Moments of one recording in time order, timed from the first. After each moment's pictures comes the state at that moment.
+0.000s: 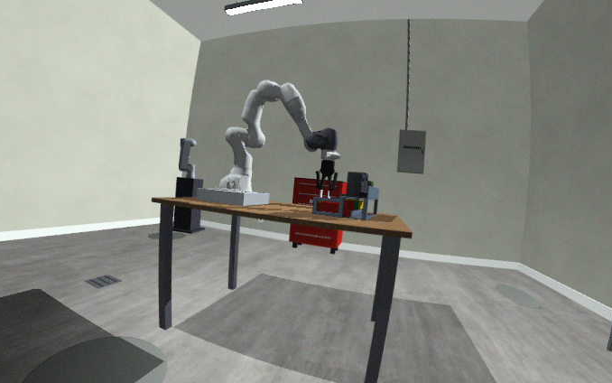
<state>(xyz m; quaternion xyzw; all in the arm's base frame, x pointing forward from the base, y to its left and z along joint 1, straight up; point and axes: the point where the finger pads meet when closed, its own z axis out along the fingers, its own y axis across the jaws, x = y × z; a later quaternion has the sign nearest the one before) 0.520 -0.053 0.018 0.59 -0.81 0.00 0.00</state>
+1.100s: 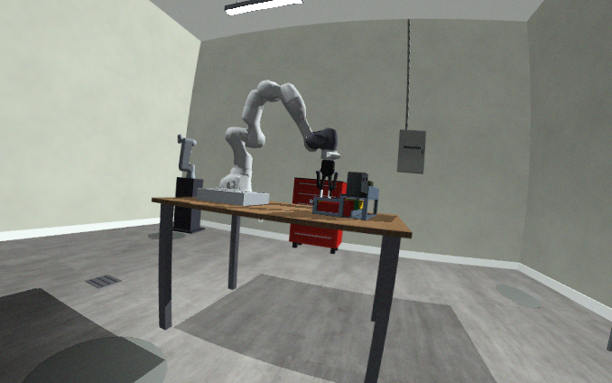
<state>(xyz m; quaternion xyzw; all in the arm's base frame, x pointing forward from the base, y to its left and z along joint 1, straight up) 0.521 -0.052 0.019 0.58 -0.81 0.00 0.00</state>
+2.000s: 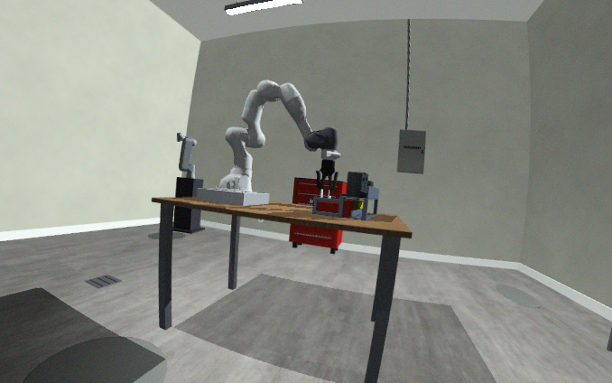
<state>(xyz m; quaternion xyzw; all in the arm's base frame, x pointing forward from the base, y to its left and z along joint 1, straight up) 0.522 -0.052 0.021 0.58 -0.81 0.00 0.00</state>
